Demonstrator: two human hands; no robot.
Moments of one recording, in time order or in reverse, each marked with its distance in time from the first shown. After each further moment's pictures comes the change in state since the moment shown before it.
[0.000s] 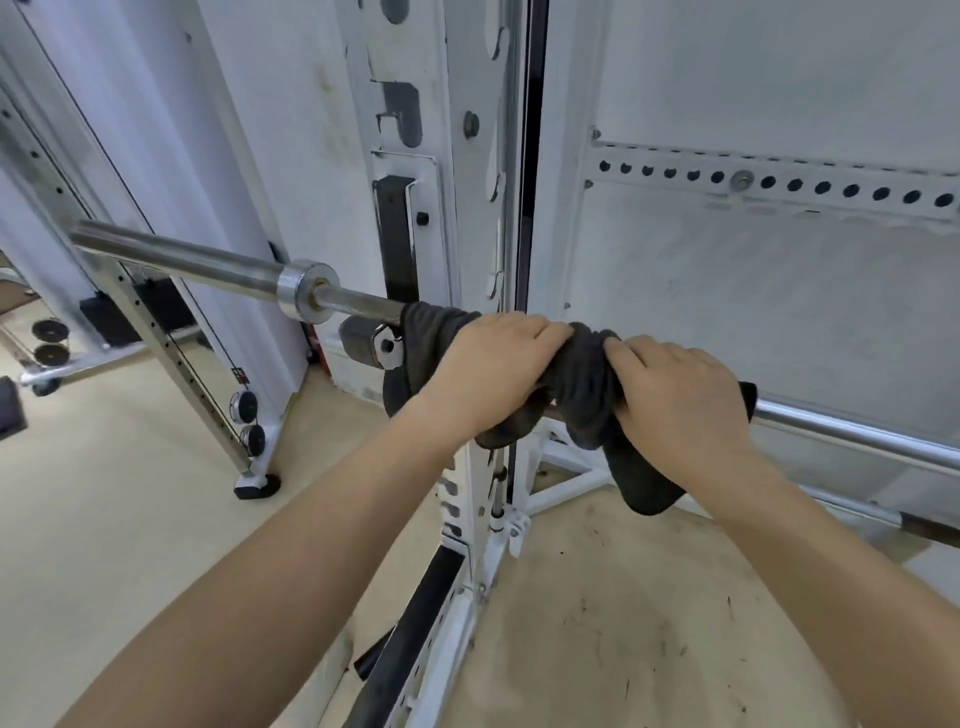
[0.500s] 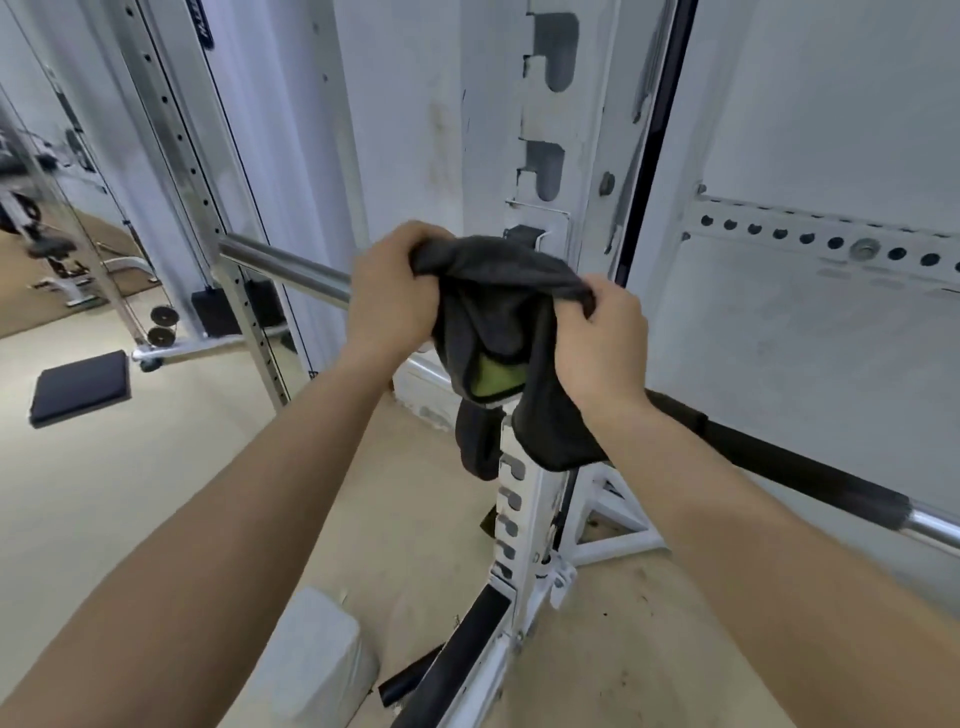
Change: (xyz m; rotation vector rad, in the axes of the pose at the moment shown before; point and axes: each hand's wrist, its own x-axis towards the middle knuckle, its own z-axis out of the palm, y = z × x) left_hand -0.046 -0.134 -0.109 -0.445 0.478 -0.846; right_hand 0.136 -0.136 -0.037 1.144 0.082 0.488
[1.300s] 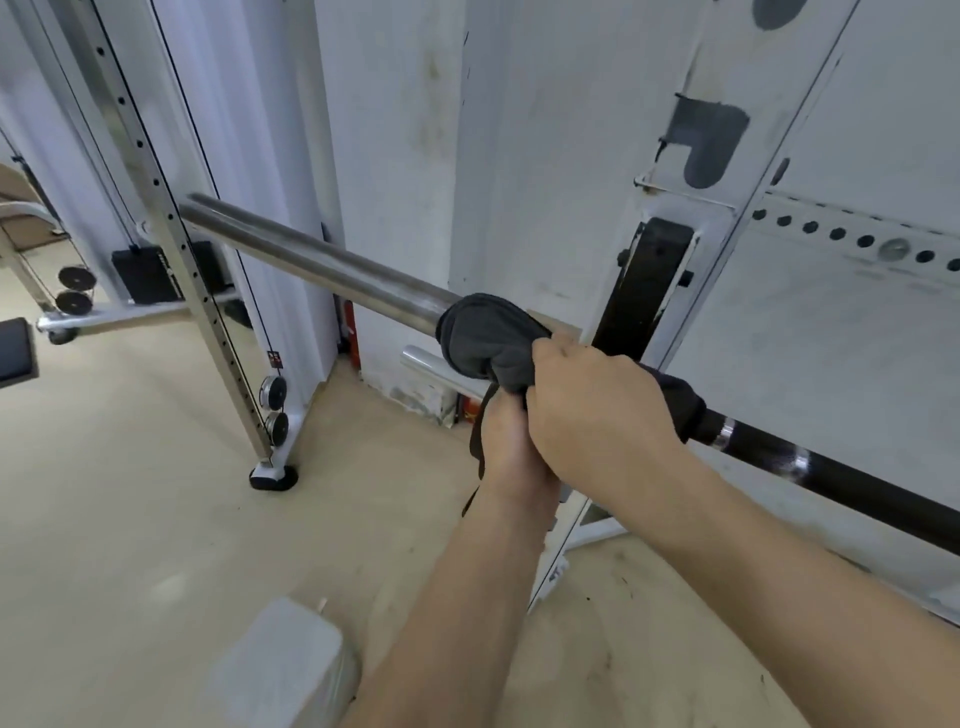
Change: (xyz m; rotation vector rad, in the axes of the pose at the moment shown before) left_hand -0.062 -0.078 0.081 -1.574 -0.237 -1.019; right_hand -0.003 -0.011 0.115 -1.023 -0.464 -0.272
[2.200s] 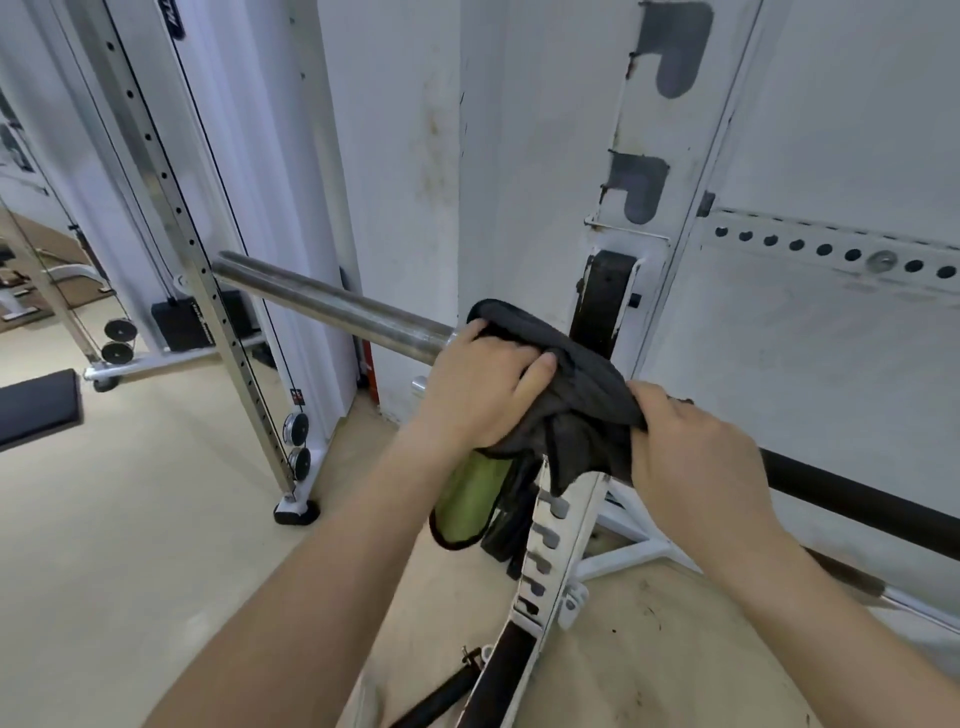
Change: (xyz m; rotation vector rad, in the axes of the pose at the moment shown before) left_hand 0.018 0.074 0.025 2.274 -0.273 1.067; right_hand -0.068 0.081 0.009 0.048 0.295 0.116
